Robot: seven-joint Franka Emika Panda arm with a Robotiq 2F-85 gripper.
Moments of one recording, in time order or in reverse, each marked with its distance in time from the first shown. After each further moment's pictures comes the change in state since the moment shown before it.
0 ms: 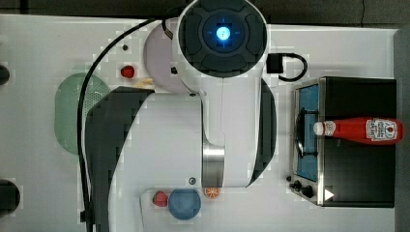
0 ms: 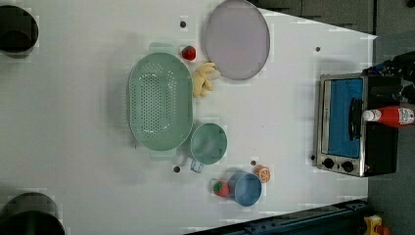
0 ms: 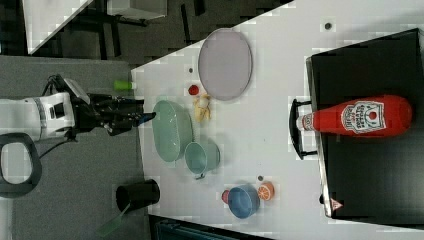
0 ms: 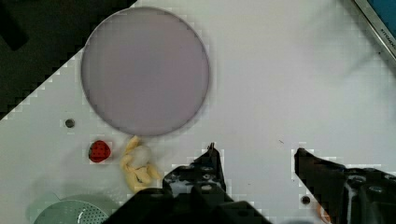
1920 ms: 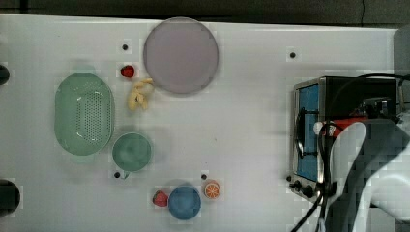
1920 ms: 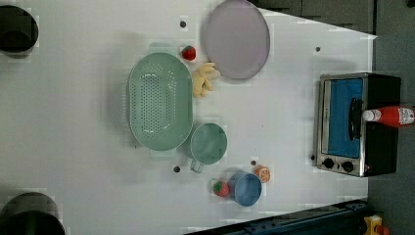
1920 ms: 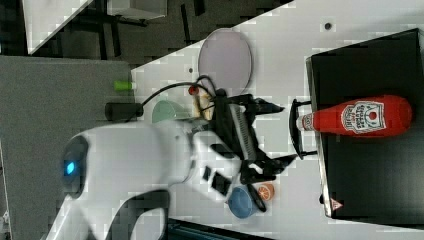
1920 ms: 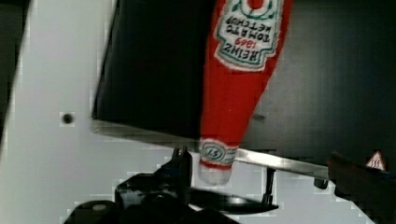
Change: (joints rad) arm -0.090 0.094 -0.523 -0.095 -0.048 0.197 0.081
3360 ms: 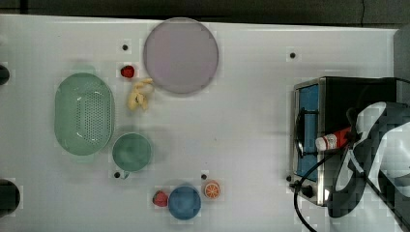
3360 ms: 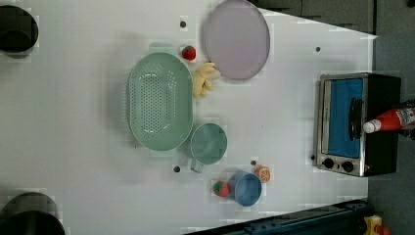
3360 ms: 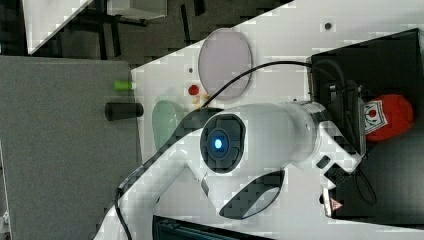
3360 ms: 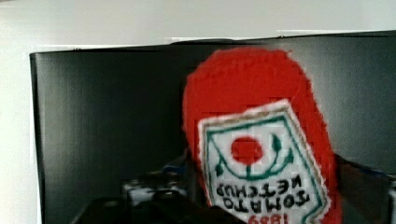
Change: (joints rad) arm -0.082 0.355 -0.102 0.081 0.250 0.232 0.000
